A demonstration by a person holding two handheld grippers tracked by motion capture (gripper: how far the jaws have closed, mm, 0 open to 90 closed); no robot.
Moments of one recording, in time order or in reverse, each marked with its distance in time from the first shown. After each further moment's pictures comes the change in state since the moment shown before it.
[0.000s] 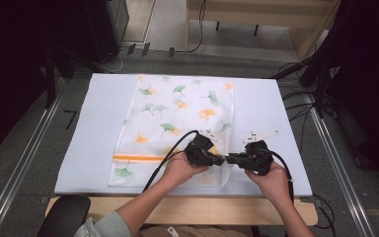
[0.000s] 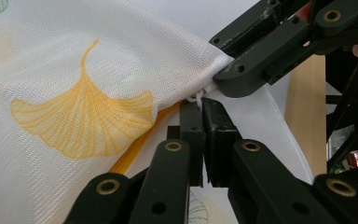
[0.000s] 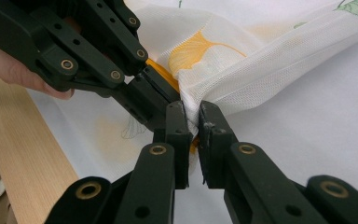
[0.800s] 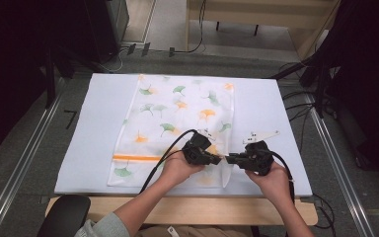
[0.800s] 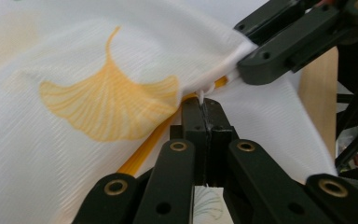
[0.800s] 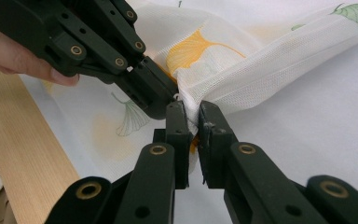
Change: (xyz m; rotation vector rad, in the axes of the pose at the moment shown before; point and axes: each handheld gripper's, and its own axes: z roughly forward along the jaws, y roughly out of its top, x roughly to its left) left arm 0.006 -0.002 -0.006 0.034 0.033 -0.032; right arm 0.002 0.001 -0.003 0.002 -0.010 -0.019
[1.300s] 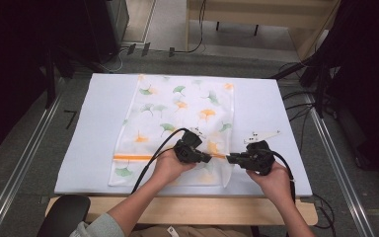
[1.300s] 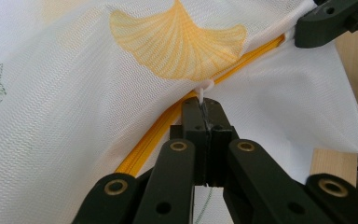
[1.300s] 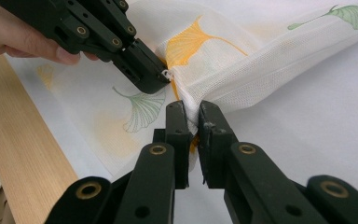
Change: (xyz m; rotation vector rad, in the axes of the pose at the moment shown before) left arm 0.018 -0.012 -0.010 0.017 0.028 -0.033; right arm -0.002 -0.001 -0.002 -0.003 -0.001 0.006
